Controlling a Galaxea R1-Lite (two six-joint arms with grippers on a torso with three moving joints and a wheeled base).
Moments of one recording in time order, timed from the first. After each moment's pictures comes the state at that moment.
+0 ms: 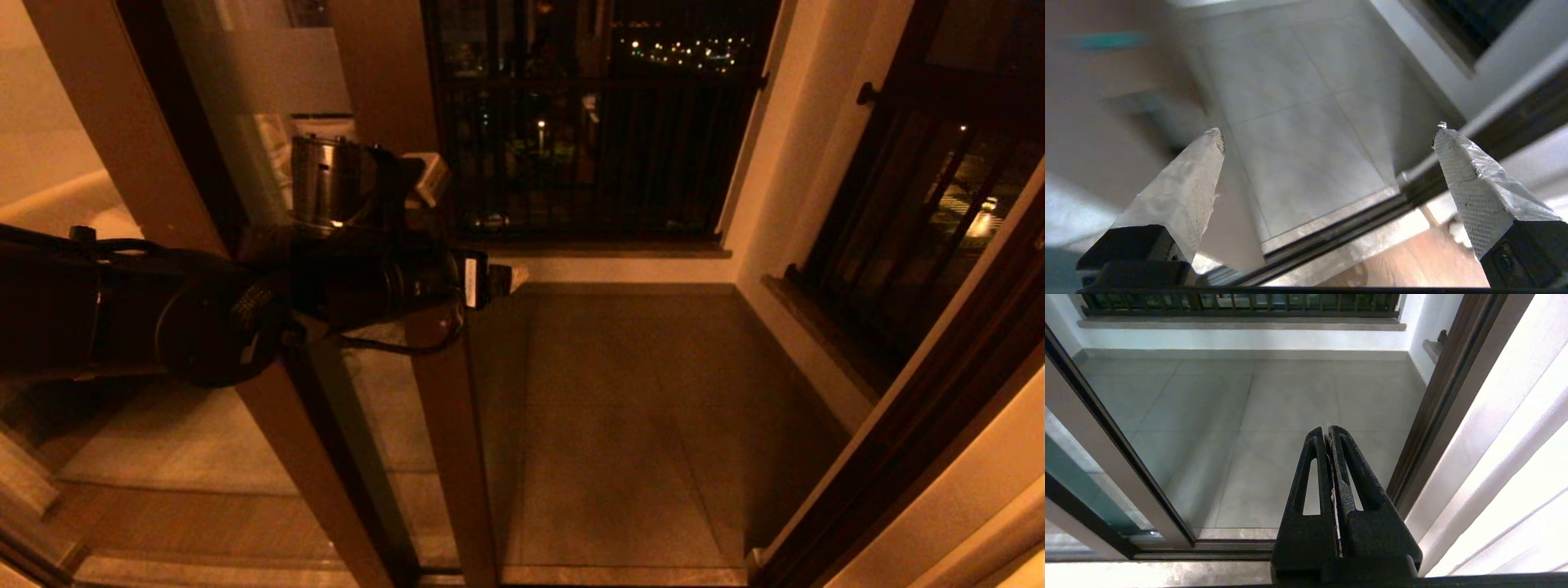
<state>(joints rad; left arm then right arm) -0.56 1.79 -1.27 -0.27 0.03 -0.11 0.00 0.00 0.00 0.01 0.01 -0.04</state>
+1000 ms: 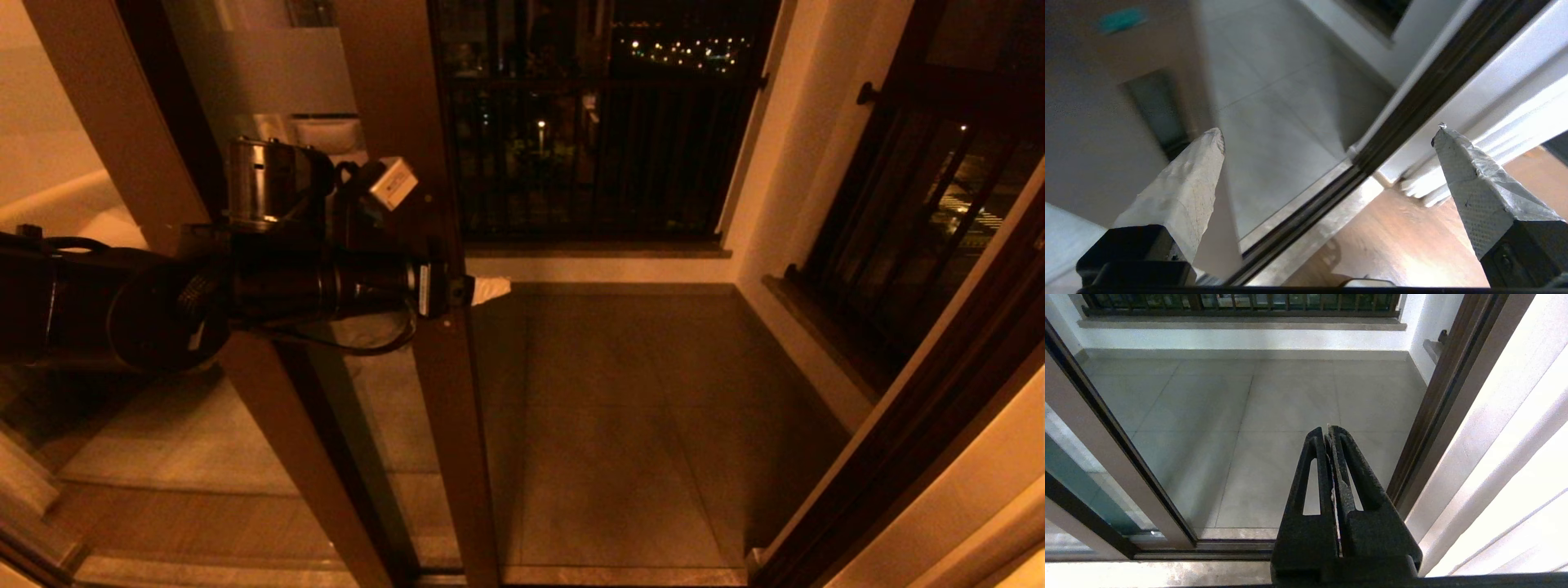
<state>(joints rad) -0.40 1.77 -1.24 -0.27 -0.41 -0.04 0.00 0.00 0.00 0.01 0.01 -0.04</state>
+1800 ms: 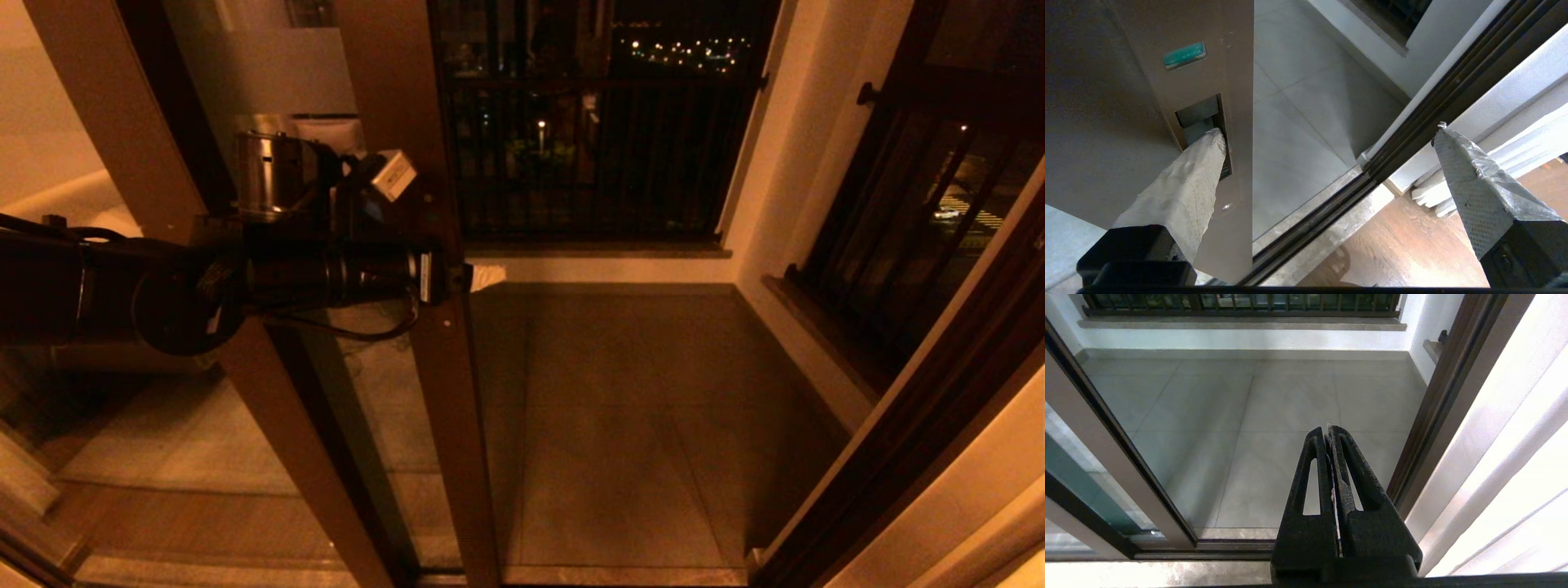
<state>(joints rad) -0.37 1.81 -1.30 -0.27 -0.38 -0.03 0.00 0.00 0.00 0.01 0.01 -0.04</state>
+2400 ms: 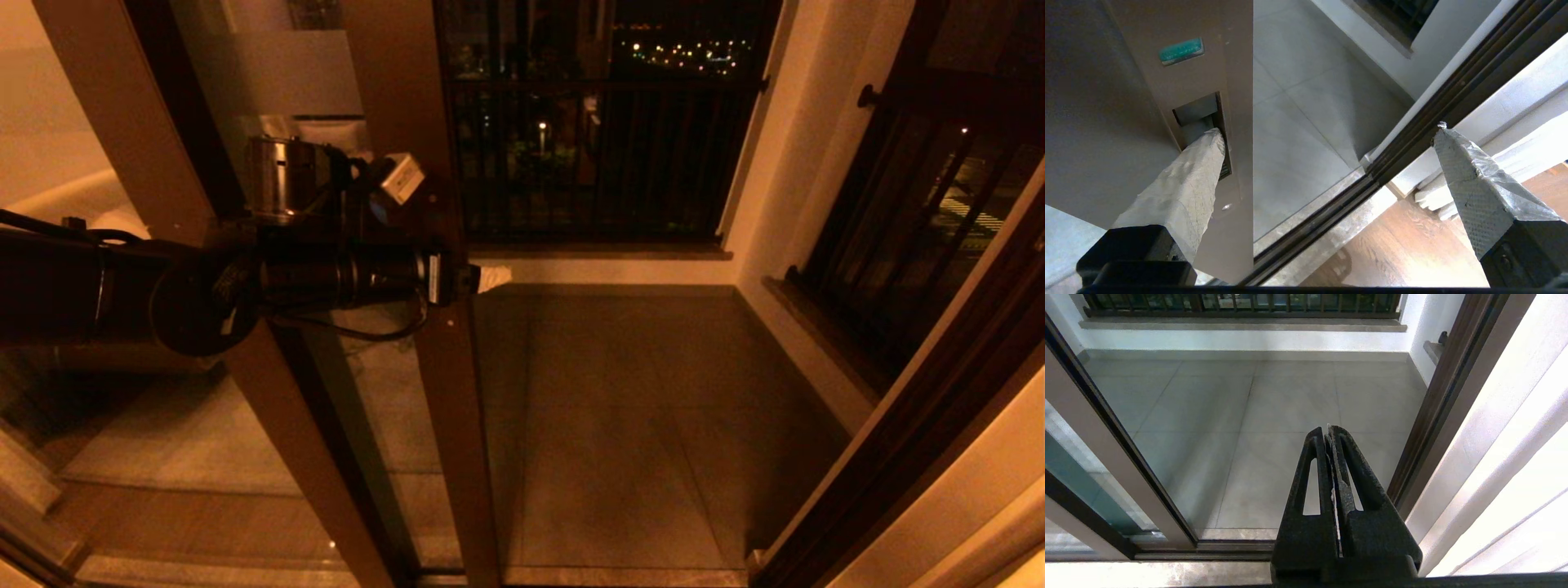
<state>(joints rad) -0.42 1.84 -1.31 -0.27 -0.38 -0.03 0.00 0.00 0.00 0.01 0.01 -0.04</state>
